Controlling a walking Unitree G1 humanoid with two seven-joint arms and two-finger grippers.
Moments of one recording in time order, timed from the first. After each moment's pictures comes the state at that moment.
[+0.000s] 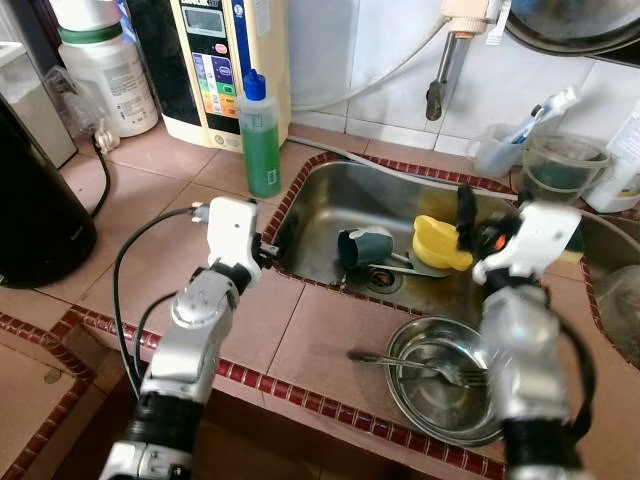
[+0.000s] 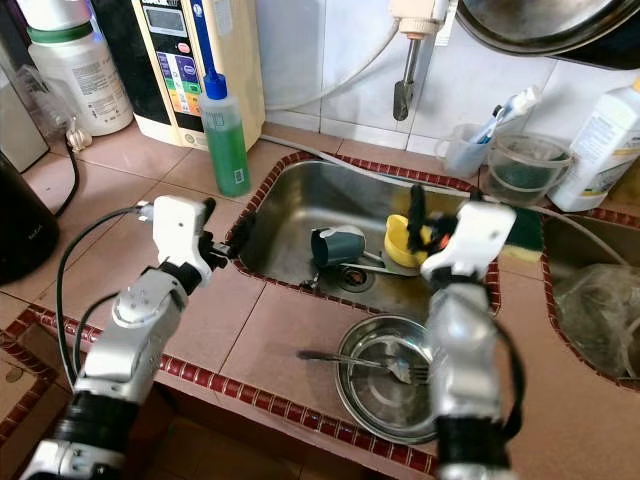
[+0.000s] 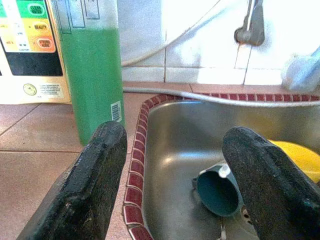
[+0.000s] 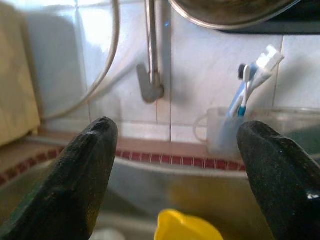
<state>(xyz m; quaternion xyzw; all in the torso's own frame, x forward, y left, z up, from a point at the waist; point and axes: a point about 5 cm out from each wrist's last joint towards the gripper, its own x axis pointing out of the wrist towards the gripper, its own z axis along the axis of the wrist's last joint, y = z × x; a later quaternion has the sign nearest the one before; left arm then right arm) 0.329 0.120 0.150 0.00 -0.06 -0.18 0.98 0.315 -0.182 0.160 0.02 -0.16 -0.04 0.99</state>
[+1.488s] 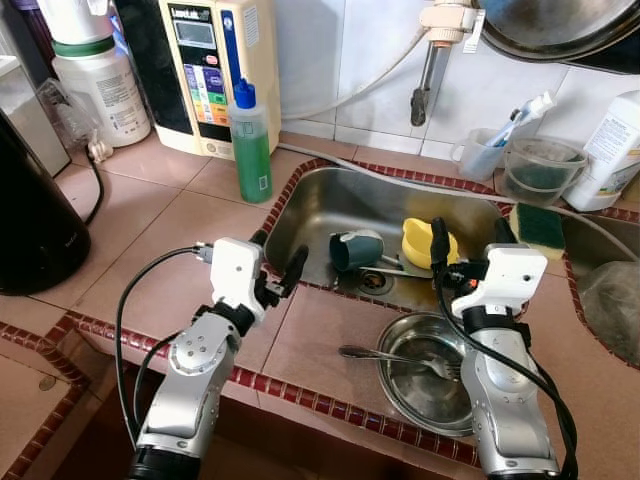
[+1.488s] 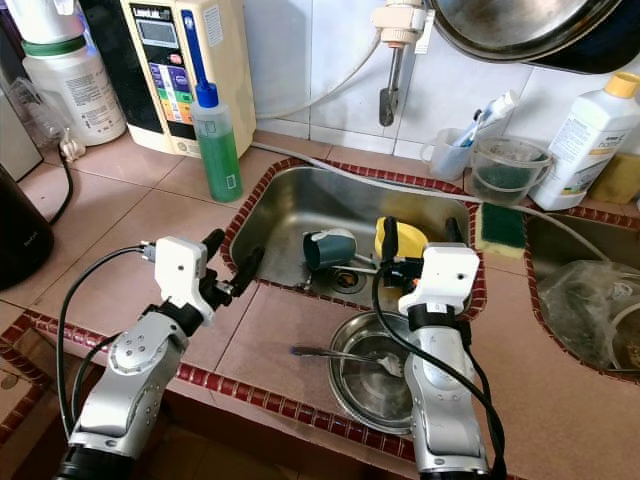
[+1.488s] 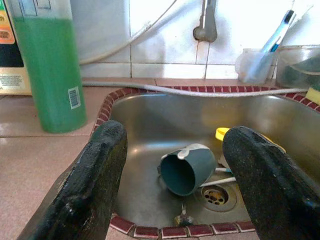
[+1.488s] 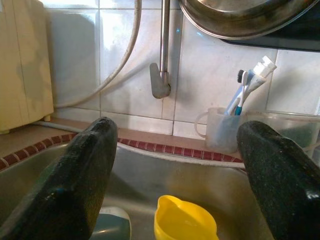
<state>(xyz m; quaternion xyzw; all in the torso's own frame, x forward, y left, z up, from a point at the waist) 0.294 0.114 0.129 -0.01 -0.05 -0.22 0.98 0.283 -0.160 0.146 -0.02 -0.17 -0.03 0.99</state>
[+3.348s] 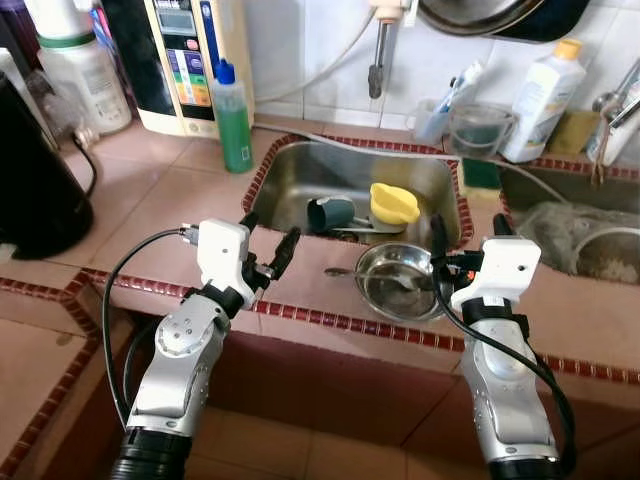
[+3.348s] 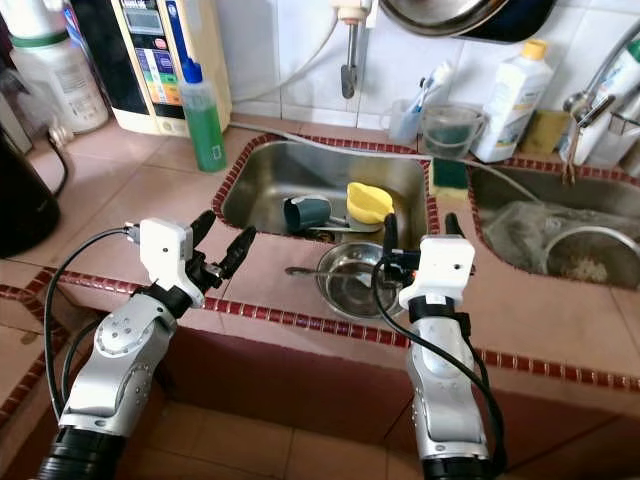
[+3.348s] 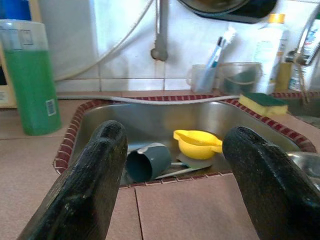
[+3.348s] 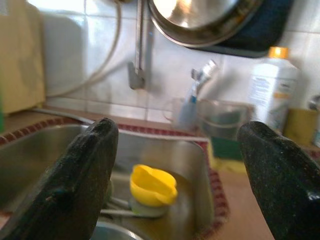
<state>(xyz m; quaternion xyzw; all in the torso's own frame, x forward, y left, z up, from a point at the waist) 0.305 0.126 0.146 -0.02 -0.08 -0.22 0.97 0.294 -0.160 0.148 -0.03 -0.16 -0.02 0.99</state>
